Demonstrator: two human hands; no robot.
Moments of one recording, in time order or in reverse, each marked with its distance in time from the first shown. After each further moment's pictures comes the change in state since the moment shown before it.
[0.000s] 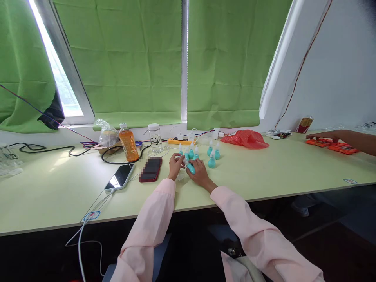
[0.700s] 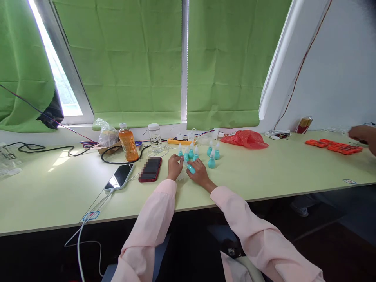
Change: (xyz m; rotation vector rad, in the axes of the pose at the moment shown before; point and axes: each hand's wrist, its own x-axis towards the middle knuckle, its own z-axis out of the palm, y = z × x) left_hand 0.001 -0.004 -0.004 0.477 0.065 0.163; right_hand -0.001 0.007 0.005 -0.002 -0.022 0.012
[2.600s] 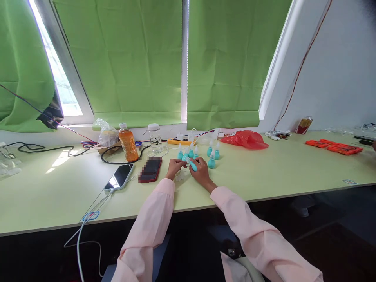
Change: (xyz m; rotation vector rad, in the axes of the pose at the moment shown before) left_hand 0.001 0.003 -0.008 -0.439 -0.357 -0.346; right_hand 0.002 0.002 -0.002 -0.139 0.126 0.056
